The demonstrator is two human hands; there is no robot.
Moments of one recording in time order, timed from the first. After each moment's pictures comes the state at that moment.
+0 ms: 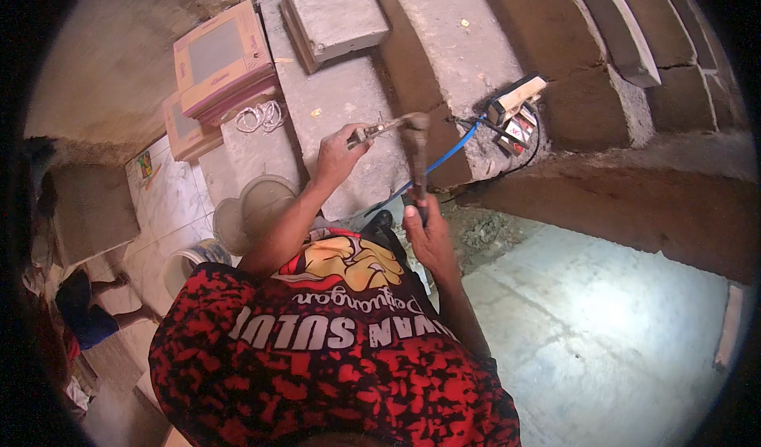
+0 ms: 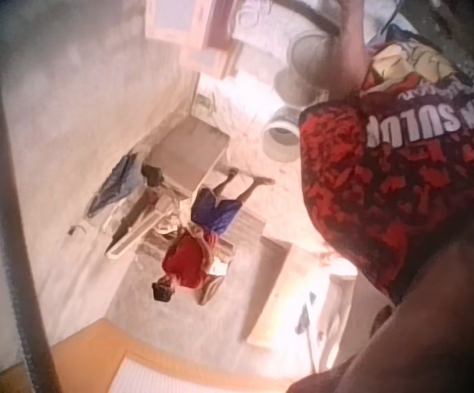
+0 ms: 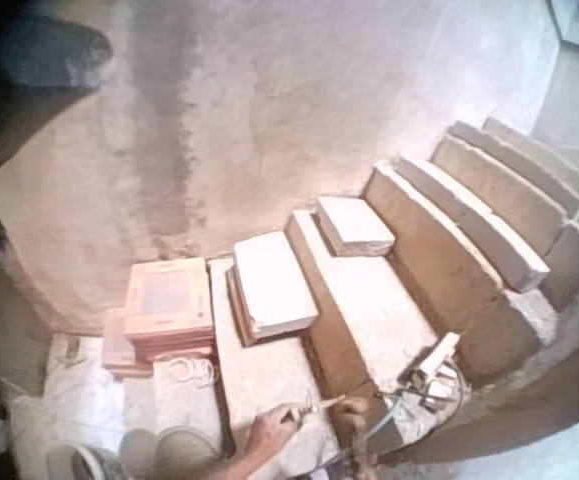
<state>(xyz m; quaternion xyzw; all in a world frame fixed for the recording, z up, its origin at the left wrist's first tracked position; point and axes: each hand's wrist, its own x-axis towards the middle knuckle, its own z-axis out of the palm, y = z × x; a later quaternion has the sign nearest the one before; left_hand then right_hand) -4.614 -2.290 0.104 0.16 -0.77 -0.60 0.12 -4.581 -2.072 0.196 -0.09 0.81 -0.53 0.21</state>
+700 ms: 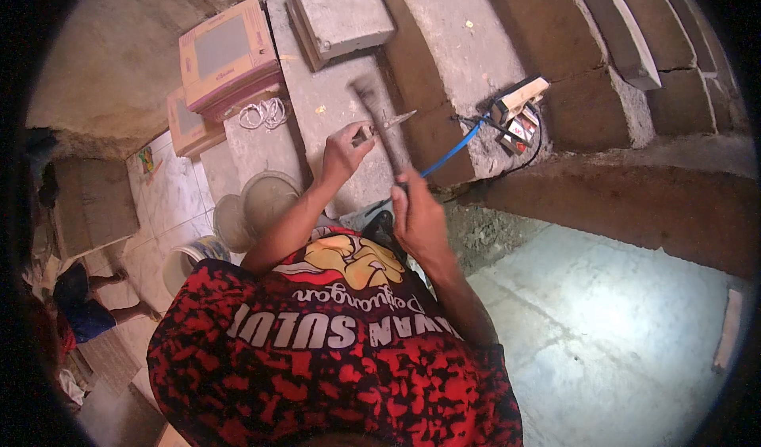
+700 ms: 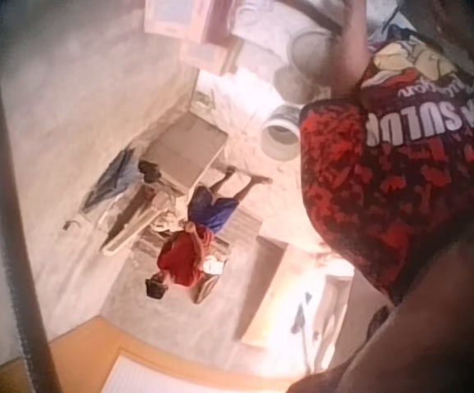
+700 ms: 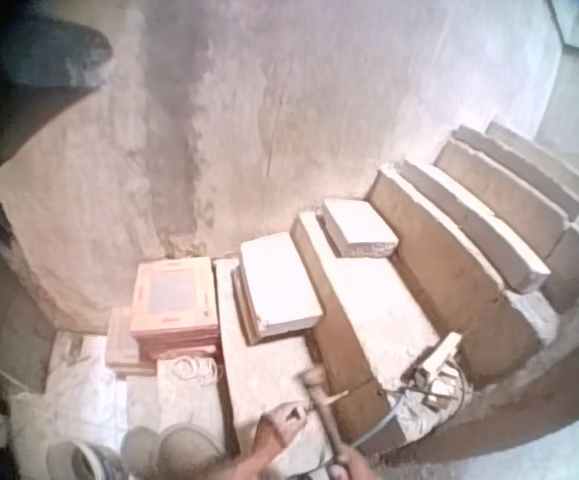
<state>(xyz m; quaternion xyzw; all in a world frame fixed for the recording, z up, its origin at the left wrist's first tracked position) -4.610 -2.285 0.075 0.11 -0.77 -0.59 0.21 -4.589 -2.109 0.218 -0.25 0.90 -0.33 0.12</state>
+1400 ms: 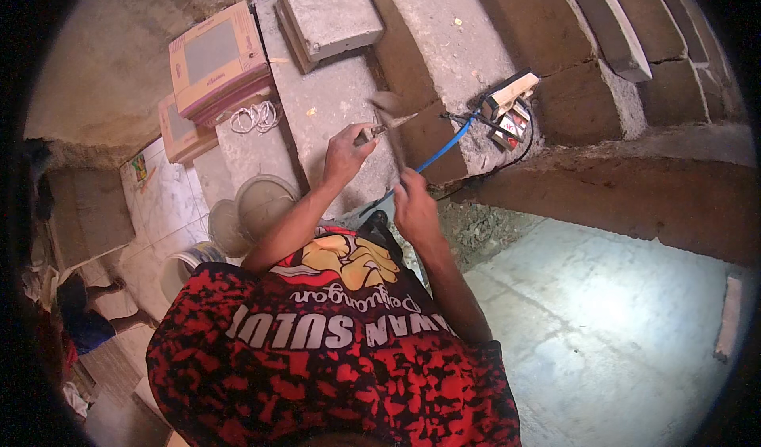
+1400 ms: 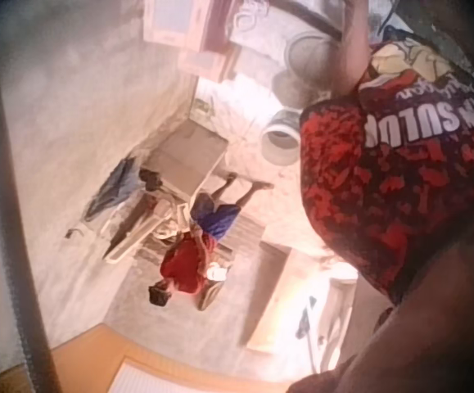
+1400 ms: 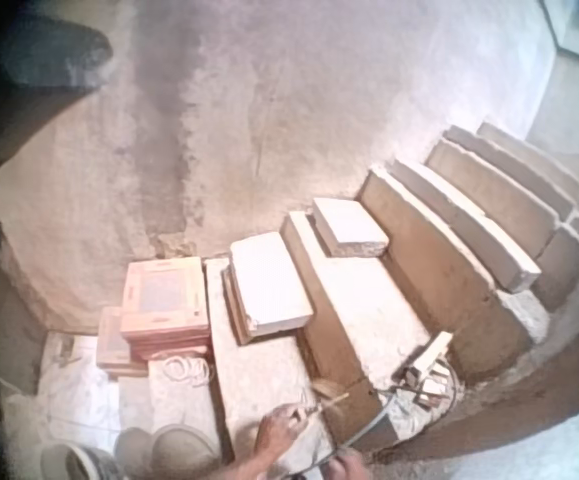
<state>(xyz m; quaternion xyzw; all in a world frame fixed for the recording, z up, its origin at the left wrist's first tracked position) -4.623 -2.265 0.072 0.08 -0.77 -0.59 0.23 -4.604 -2.090 0.169 -0.34 0.86 -0.35 -0.12</state>
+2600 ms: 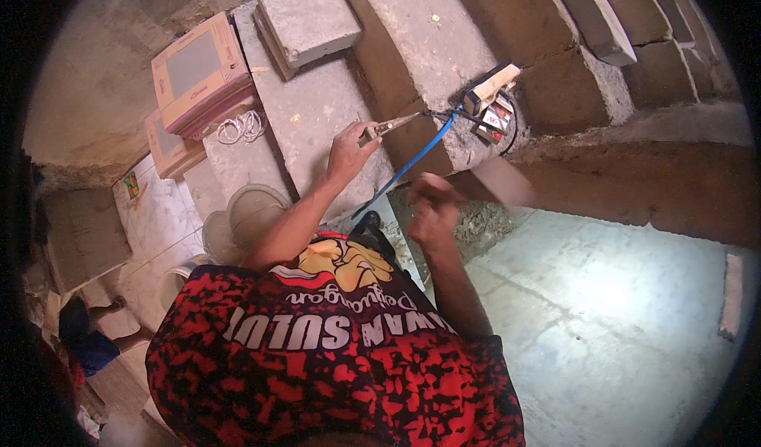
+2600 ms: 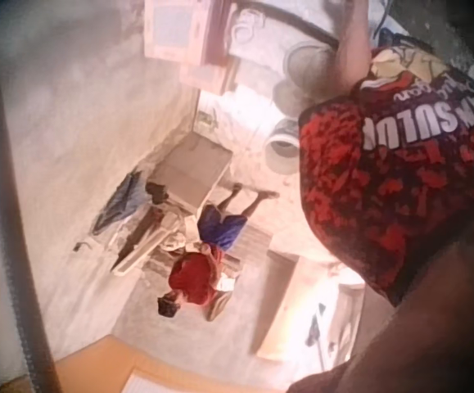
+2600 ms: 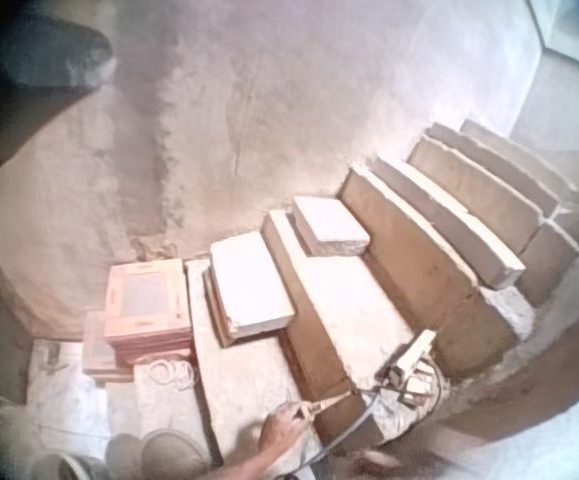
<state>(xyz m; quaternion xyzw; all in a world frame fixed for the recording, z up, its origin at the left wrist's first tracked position) -4.650 -2.246 0.070 0.07 -0.78 -0.58 0.21 -4.612 -2.076 0.199 -0.33 0.80 -0.48 -0.17</state>
